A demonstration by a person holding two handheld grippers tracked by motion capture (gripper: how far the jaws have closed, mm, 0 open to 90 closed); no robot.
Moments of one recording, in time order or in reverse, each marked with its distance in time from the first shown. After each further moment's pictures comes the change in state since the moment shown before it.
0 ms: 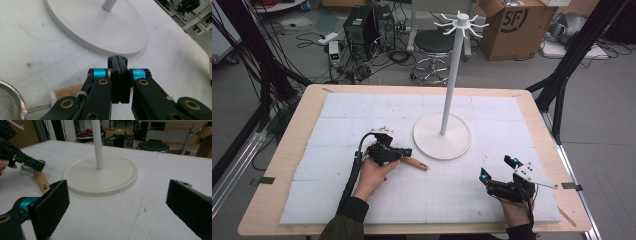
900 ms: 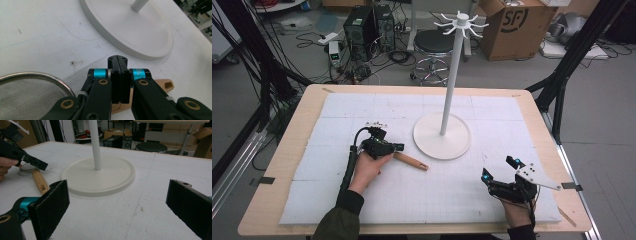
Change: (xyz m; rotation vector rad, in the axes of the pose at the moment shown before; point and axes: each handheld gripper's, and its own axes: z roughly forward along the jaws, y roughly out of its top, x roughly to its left) left arm 0.034 0.001 -0.001 0.048 0.076 -0.055; right arm -0.002 -0.001 -0.004 -0.003 -0.010 0.009
